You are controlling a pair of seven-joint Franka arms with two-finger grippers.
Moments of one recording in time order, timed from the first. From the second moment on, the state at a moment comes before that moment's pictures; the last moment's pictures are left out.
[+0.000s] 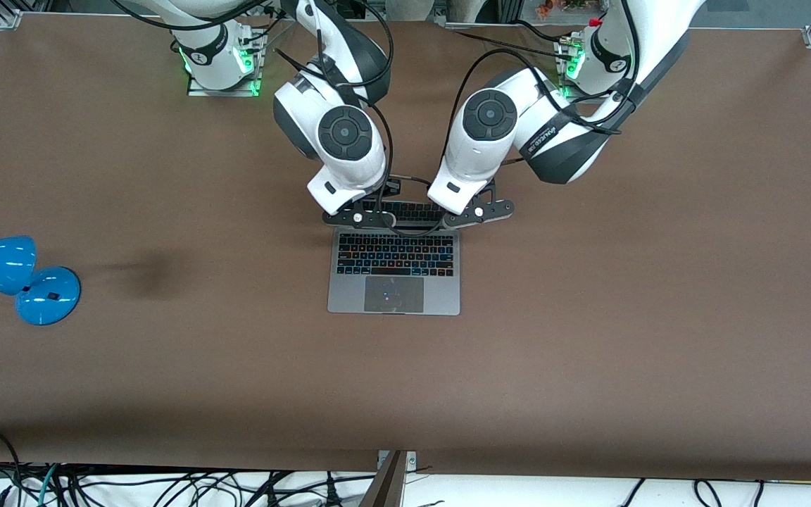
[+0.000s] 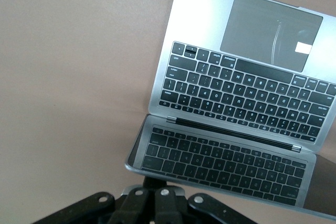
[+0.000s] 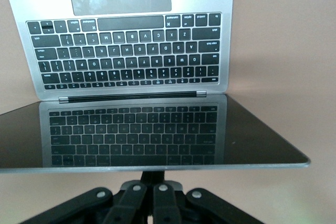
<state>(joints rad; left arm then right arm) 0.05 0.52 -0.85 -1.73 0.28 2.02 -1.13 0.50 0.53 0.27 -1.49 0.00 1.85 0.81</state>
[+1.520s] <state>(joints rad) -0.03 0.60 -0.70 -1.59 0.31 2.02 -1.13 0.50 0.60 0.22 -1.49 -0.06 2.00 0.71</state>
